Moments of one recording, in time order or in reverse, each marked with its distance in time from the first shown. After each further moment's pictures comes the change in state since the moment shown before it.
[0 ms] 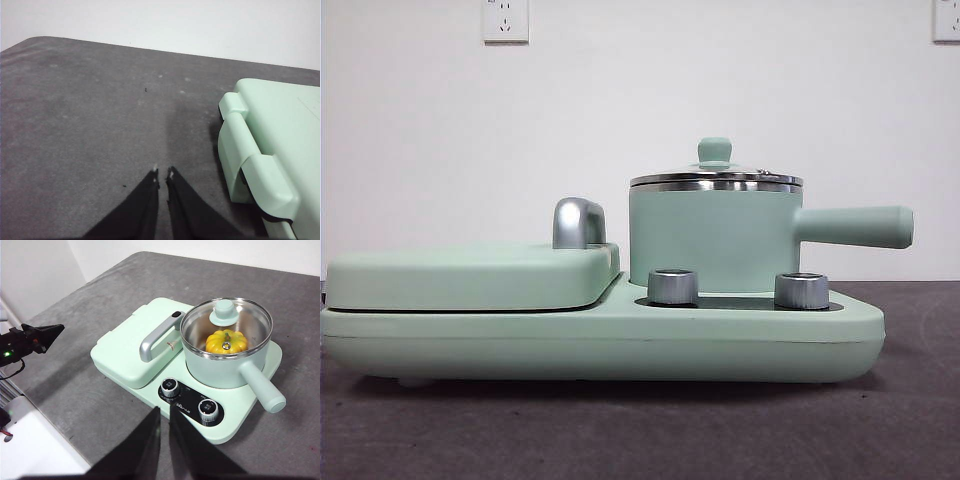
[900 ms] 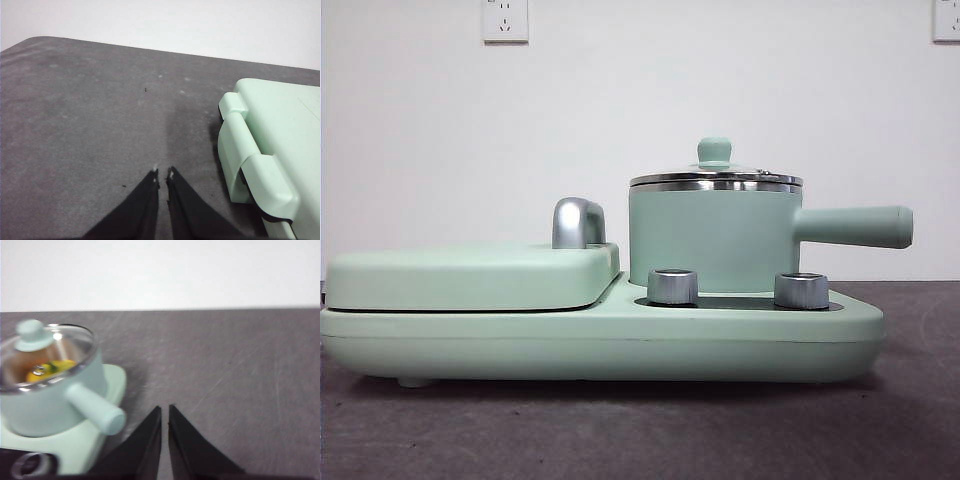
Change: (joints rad) left arm 0.000 0.000 0.000 0.000 0.000 0.000; right arm -0.502 -0.298 -0.647 0.573 0.107 -0.085
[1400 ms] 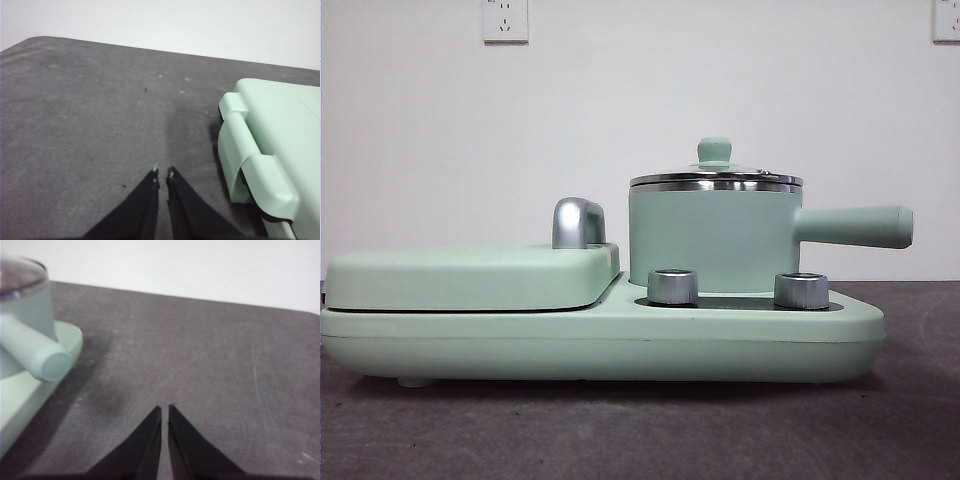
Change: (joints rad) left arm 0.000 0.000 0.000 0.000 0.000 0.000; right arm -0.023 -0.107 -0.365 0.281 0.074 -0.133
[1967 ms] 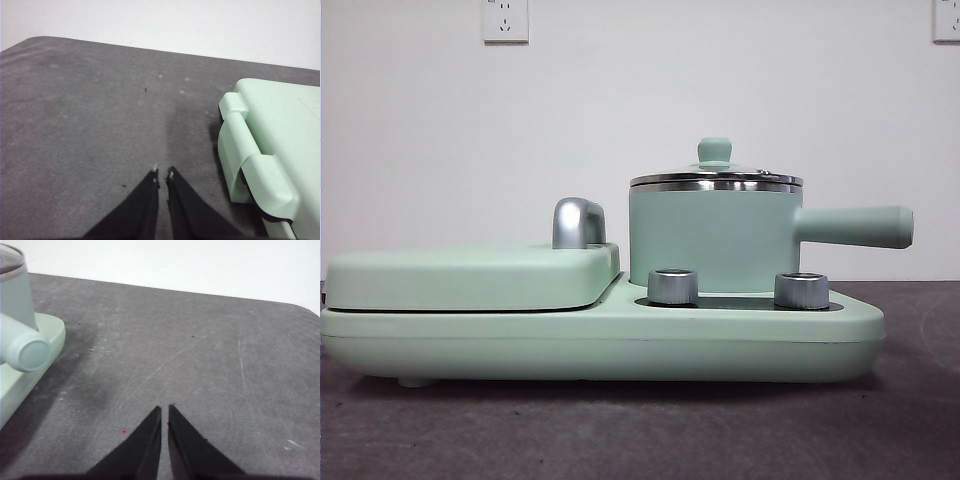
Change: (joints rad) left arm 0.000 0.000 0.000 0.000 0.000 0.000; right arm 0.000 -0.040 -0.016 -0.039 0.052 0.006
